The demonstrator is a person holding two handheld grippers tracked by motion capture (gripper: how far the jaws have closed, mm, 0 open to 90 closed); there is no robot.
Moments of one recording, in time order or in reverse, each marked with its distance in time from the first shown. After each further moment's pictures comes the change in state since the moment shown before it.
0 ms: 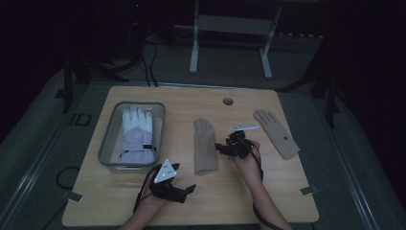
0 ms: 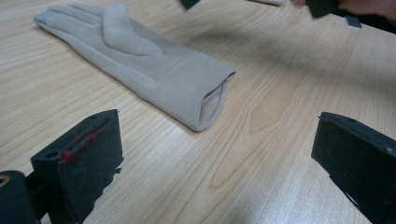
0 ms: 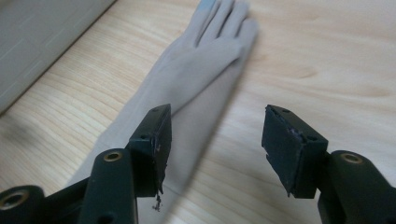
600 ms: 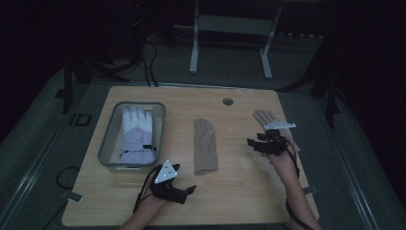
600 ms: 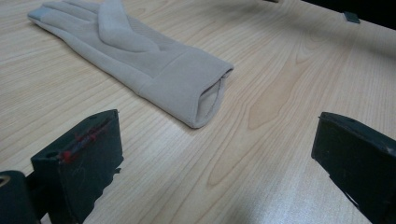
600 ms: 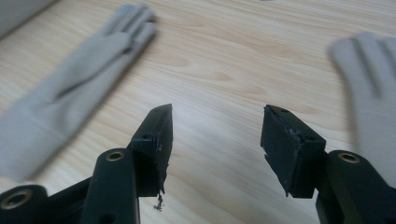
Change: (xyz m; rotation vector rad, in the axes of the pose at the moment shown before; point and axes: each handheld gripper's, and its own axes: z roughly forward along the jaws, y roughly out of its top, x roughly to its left) left arm -0.001 -0.001 0.001 0.009 -0.008 0.004; right arm -0.091 -0.016 -0.062 -0.057 -0.083 -0.070
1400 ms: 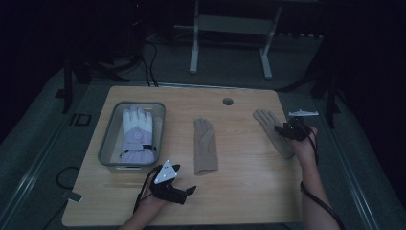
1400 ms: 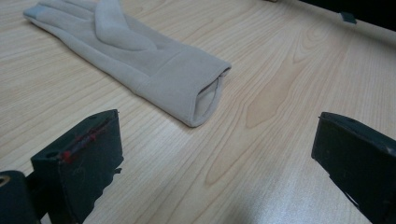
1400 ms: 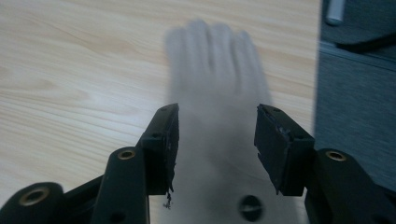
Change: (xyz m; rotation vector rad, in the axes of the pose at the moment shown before) left arm 0.000 -0.002 -0.001 -0.008 -0.012 -0.002; right arm -0.113 -0.001 0.010 0.041 -0.220 0.080
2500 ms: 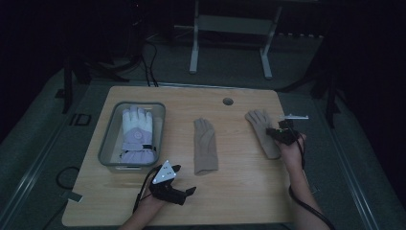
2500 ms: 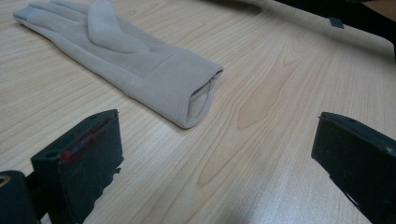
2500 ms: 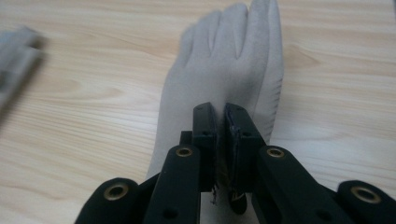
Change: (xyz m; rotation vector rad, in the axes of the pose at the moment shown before) left arm 0.000 -0.001 -0.001 -0.012 -0.028 -0.005; right arm 0.045 -0.003 0.002 -0.007 0.092 0.127
